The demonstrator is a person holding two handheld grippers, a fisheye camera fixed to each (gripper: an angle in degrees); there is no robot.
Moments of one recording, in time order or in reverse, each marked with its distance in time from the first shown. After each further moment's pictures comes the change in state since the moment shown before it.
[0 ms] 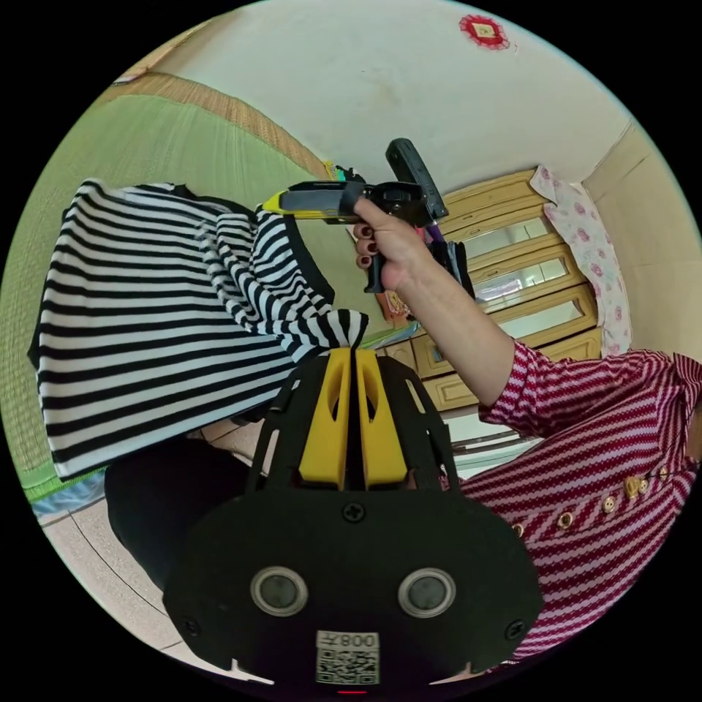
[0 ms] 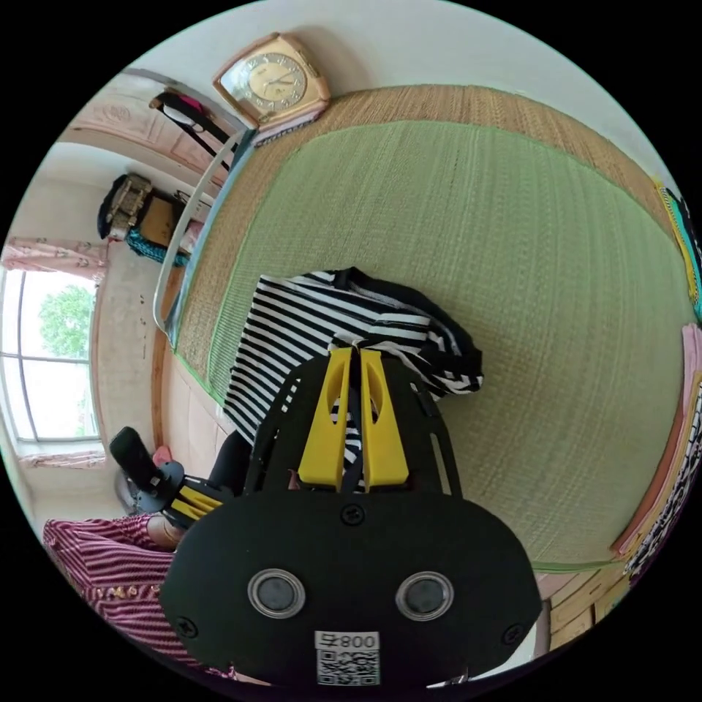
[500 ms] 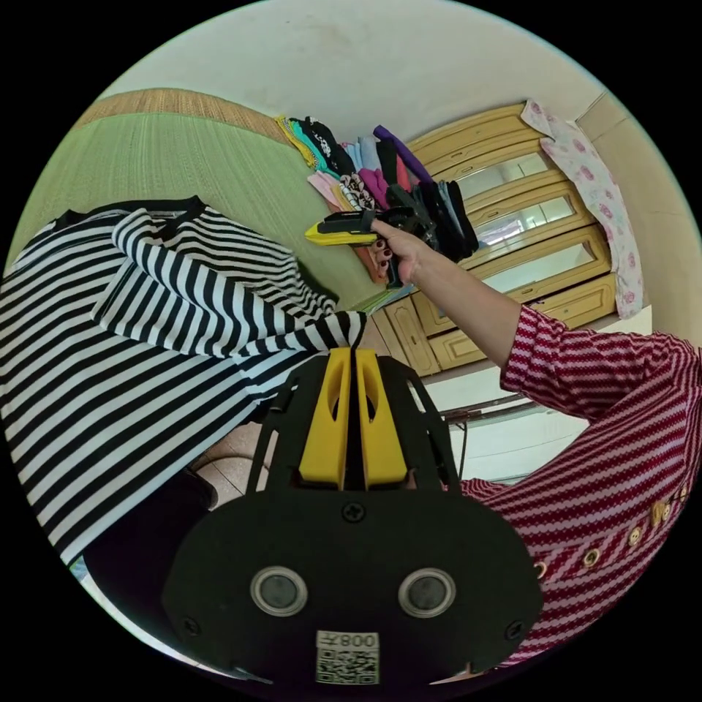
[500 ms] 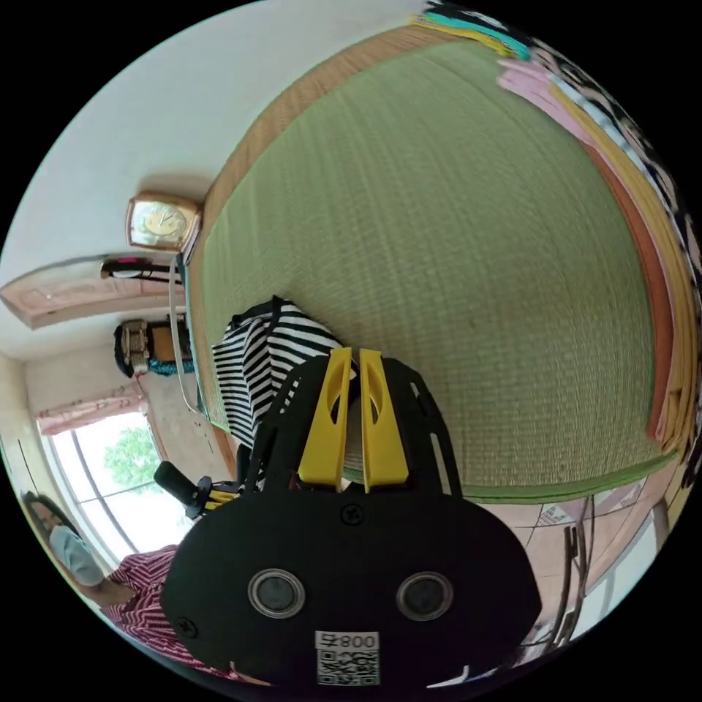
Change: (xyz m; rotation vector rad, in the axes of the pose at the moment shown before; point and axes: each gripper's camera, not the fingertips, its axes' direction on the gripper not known) left arm 0.045 -0.029 0.141 -0.197 -0.037 0.130; right arm 0.333 0.164 -0.118 0.079 -0.200 0.520
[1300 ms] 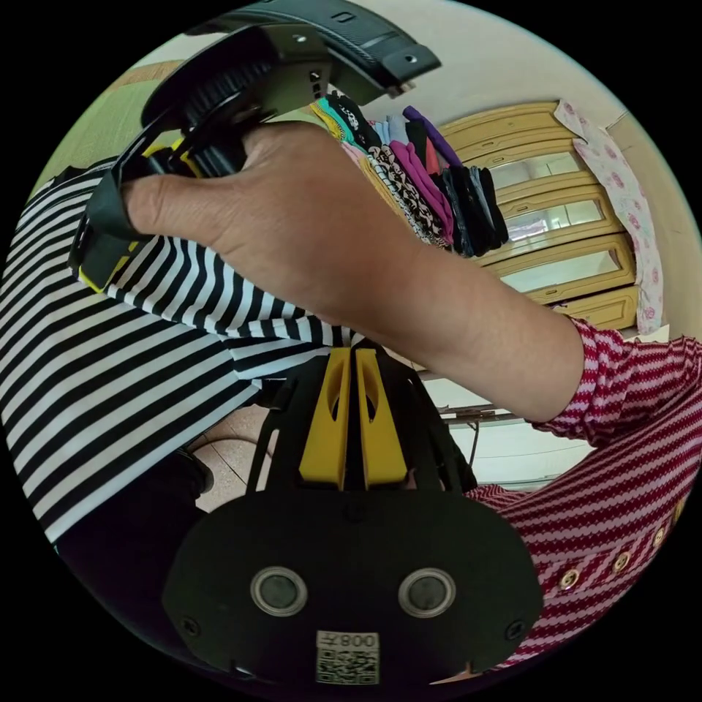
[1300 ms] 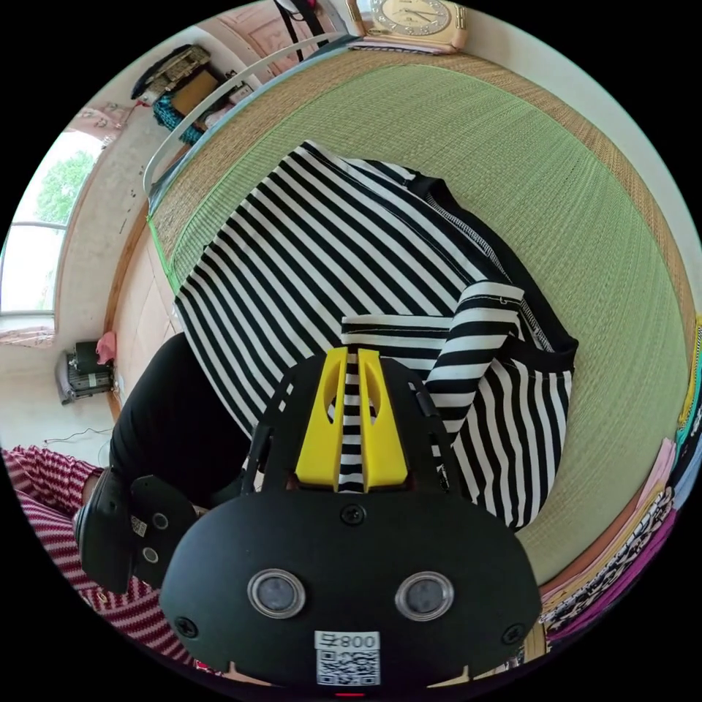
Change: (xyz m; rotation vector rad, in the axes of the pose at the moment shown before) left arm -0.018 -0.004 0.084 -0.054 -0.039 -0.075; right arm -0.327 0.138 0.266 -0.312 0.436 -0.872
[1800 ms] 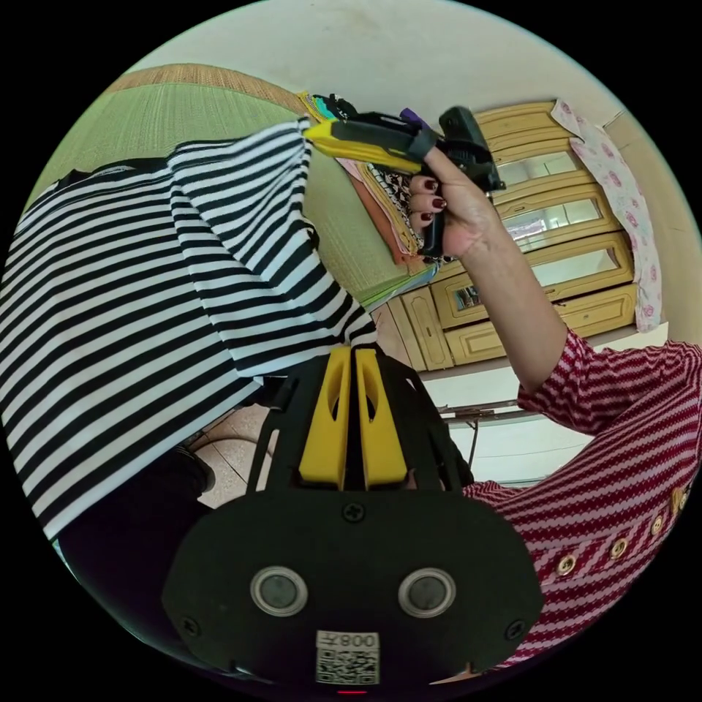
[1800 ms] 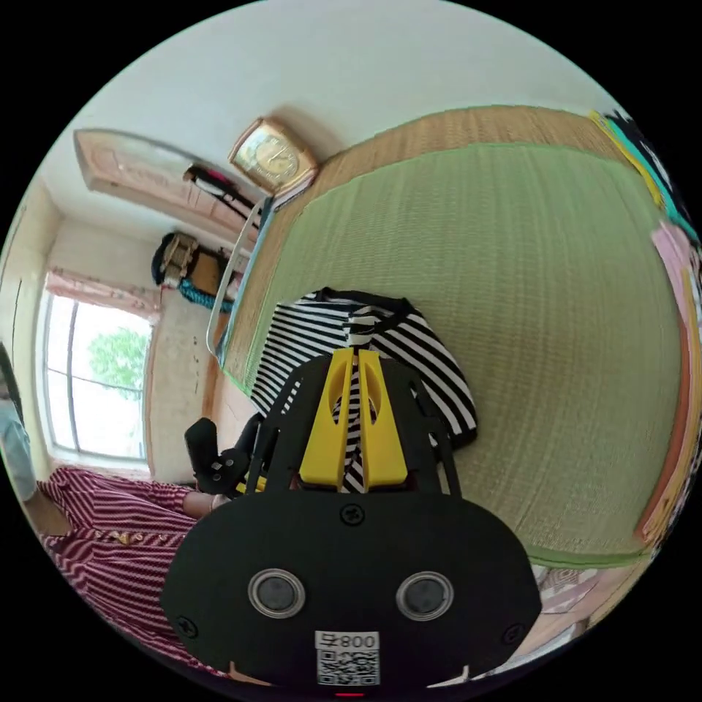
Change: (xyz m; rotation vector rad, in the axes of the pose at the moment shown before) left arm 0.004 0.000 0.005 0.004 -0.002 0.008; right arm 0.251 0.239 -0.159 0.462 -0.395 0.451
